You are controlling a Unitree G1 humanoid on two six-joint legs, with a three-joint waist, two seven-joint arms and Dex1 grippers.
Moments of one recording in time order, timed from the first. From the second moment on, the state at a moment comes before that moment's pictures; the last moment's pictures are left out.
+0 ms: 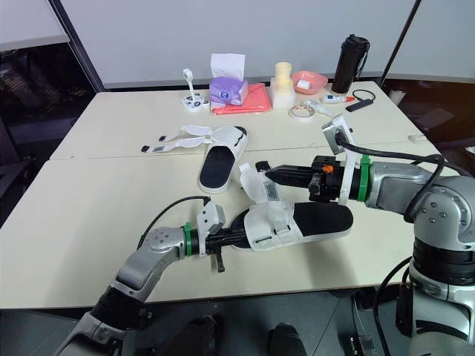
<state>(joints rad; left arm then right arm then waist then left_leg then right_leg) -0.33 0.27 -0.32 0.02 -0.21 0.29 -0.91 -0.66 -0.72 -0.26 -0.25 0.94 1.28 0.73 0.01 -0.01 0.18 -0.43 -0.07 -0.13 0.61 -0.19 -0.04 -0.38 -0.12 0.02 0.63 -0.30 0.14</state>
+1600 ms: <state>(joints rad) -0.33 0.31 -0.35 -0.02 -0.21 0.32 -0.92 -0.63 -0.79 0.23 0.06 0.17 0.67 0.83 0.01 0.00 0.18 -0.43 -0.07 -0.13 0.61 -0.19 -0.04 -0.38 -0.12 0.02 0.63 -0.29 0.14</state>
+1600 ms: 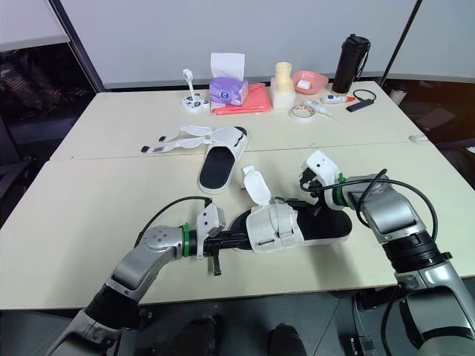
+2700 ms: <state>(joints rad) -0.34 0.31 -0.35 0.00 -0.21 0.30 -0.92 -0.82 -0.56 0.15 0.16 0.50 1.15 0.88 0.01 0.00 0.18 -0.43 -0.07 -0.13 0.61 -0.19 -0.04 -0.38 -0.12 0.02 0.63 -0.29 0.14</state>
